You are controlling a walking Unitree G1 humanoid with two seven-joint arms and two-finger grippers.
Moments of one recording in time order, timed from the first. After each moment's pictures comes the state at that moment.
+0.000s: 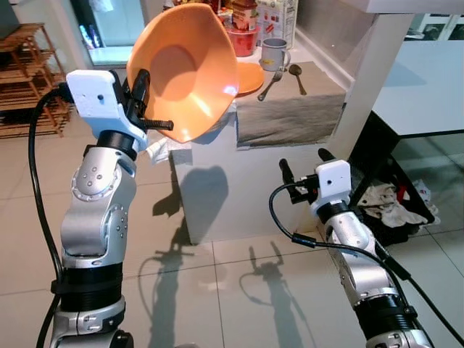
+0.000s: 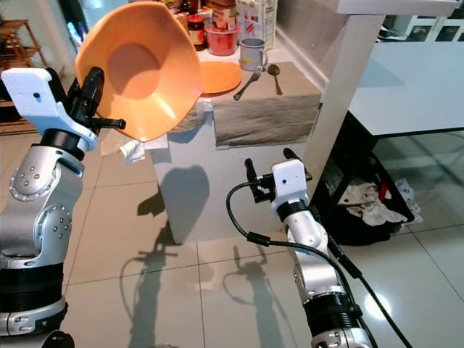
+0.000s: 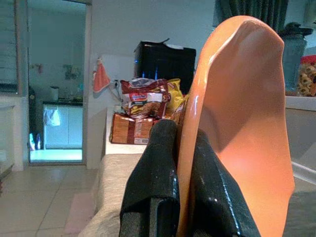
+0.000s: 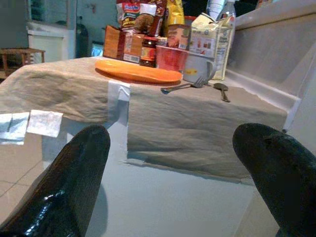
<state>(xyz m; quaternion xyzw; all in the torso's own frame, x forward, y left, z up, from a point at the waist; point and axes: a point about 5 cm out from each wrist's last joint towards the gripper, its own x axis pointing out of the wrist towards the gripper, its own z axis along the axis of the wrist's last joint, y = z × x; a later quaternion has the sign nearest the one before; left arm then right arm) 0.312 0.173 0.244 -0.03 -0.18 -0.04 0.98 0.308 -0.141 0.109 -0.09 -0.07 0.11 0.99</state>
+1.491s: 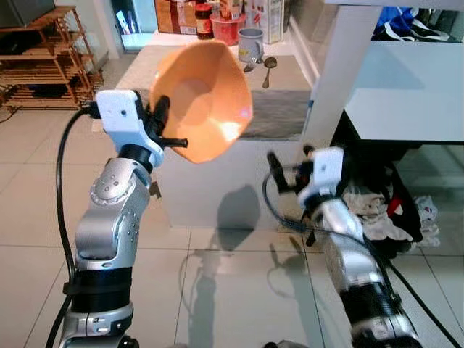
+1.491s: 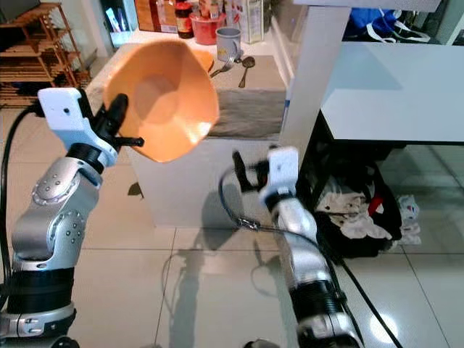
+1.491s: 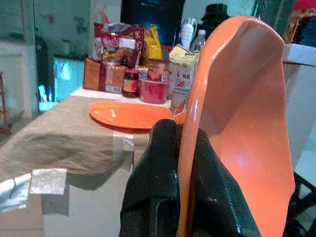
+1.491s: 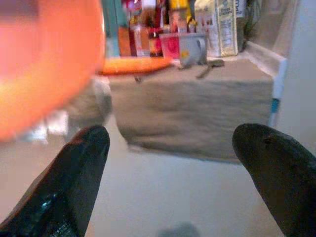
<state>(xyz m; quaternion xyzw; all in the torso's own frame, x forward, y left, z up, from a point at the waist) 0.319 0.161 0.215 -0.07 -0.10 -0.08 0.99 0.328 -0.118 0.129 0.05 -0.05 0.14 0.99</state>
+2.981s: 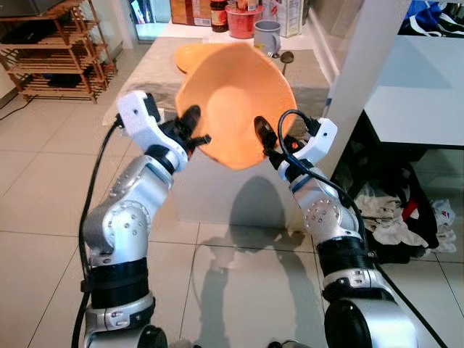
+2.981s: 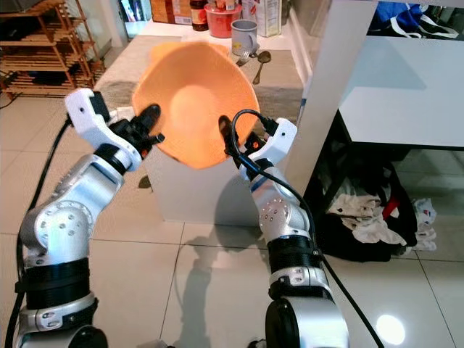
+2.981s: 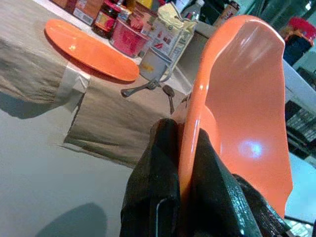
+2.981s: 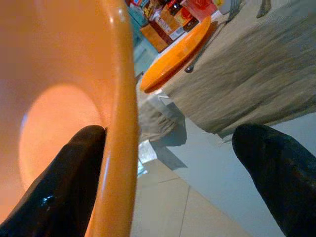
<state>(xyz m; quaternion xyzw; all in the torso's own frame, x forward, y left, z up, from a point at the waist) 0.319 0.132 0.218 -0.28 0.00 -0.15 0.95 0.365 -0.088 0.151 0.35 0.02 0.17 0.92</state>
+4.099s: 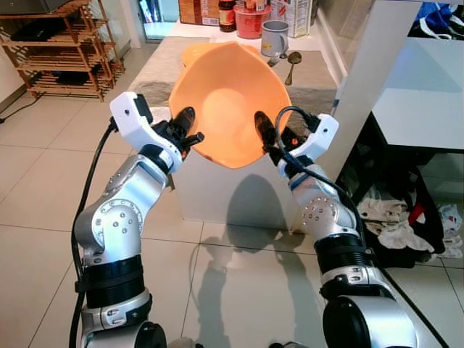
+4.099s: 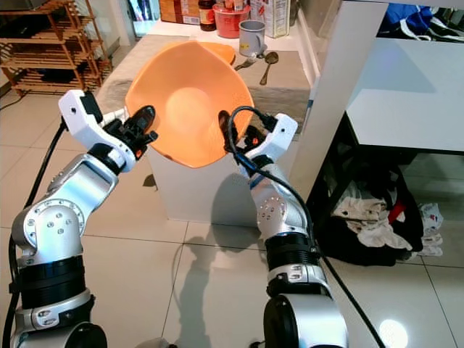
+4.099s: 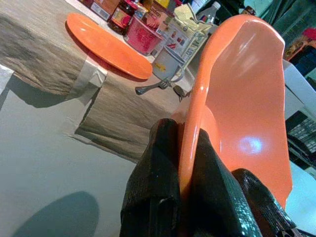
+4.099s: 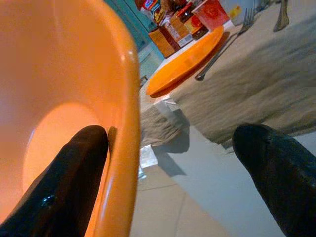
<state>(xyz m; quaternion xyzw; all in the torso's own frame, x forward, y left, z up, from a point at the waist) 0.318 0.137 0.216 -0.30 0.02 -0.14 0.94 0.365 -0.087 0.156 0.31 0.00 0.17 0.93</state>
